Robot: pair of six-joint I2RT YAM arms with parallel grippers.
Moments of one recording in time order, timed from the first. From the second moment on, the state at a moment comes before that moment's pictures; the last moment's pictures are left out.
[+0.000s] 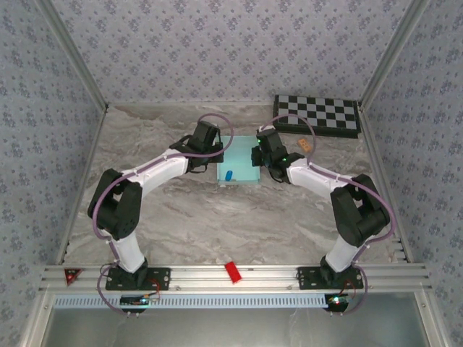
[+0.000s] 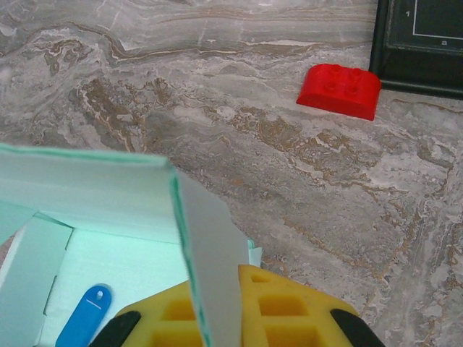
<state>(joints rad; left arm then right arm) -0.60 1.77 1.29 -0.32 -0.09 -0.49 0.54 1.68 1.09 -0.11 0.22 0.33</state>
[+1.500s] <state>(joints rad) -0.67 1.70 1.06 -0.08 -0.19 -0.54 0.65 1.63 0.90 0.10 0.40 0.35</state>
